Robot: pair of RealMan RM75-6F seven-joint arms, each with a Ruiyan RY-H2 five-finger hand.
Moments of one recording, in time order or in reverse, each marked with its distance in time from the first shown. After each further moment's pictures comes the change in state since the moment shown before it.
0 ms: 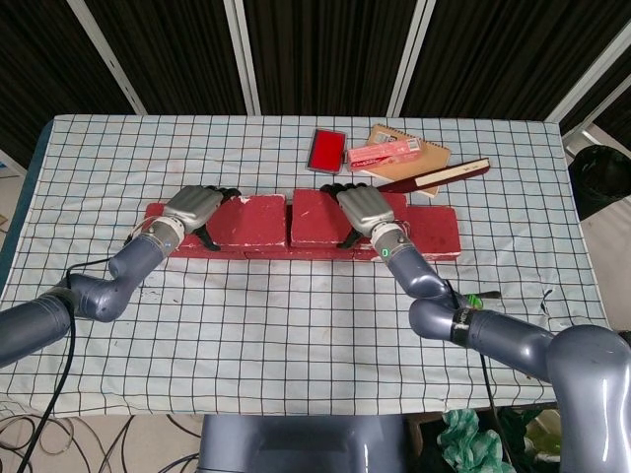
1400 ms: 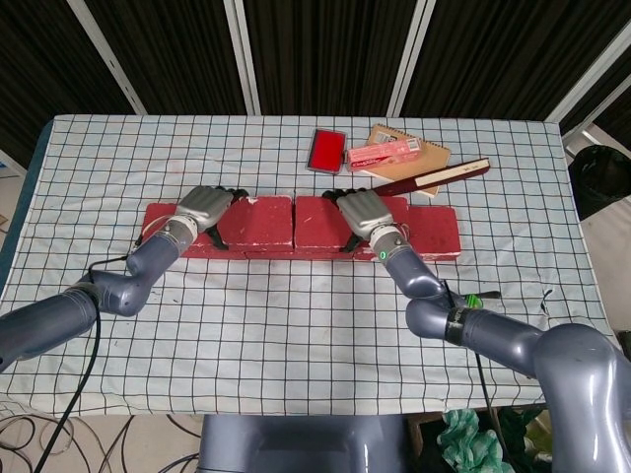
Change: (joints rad) left arm -0.090 -0.072 0.087 0.073 -0.118 0.009 0.016; right arm 0.021 -0.023 -0.040 0.033 0.028 -0.012 -0.020
